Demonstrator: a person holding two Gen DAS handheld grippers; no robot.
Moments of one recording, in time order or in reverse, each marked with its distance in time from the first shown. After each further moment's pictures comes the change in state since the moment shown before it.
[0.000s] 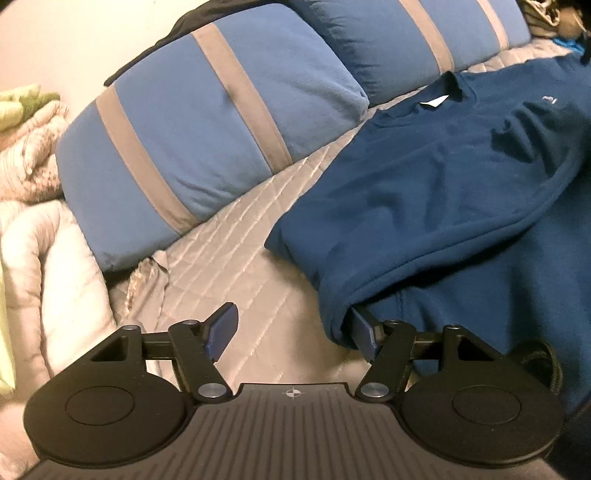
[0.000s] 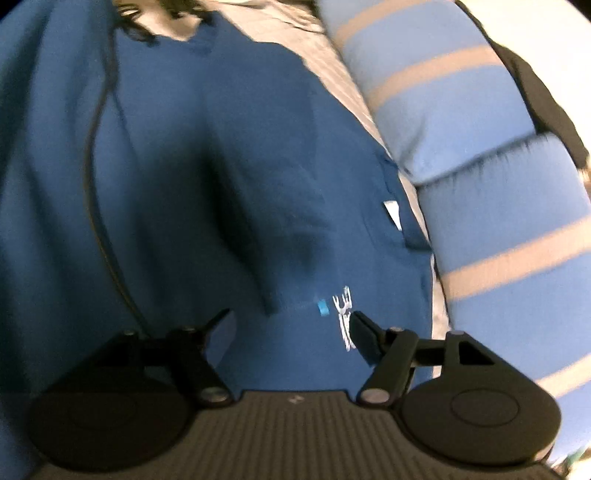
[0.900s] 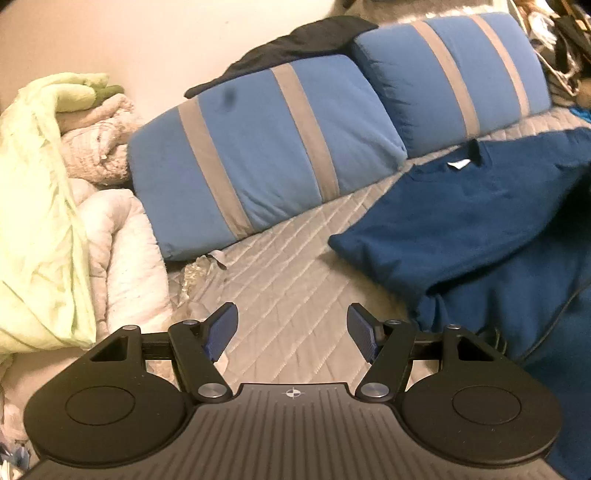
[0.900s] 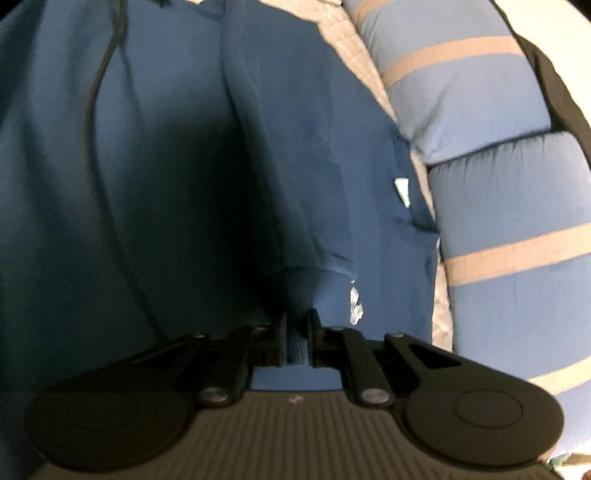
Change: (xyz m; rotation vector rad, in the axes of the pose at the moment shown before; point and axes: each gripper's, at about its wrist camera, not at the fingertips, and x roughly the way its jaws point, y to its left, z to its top) left arm -0.100 0.051 -0.017 -0.153 -0.087 0.053; right arm 0.010 0.002 0.000 -0.096 0.126 0.011
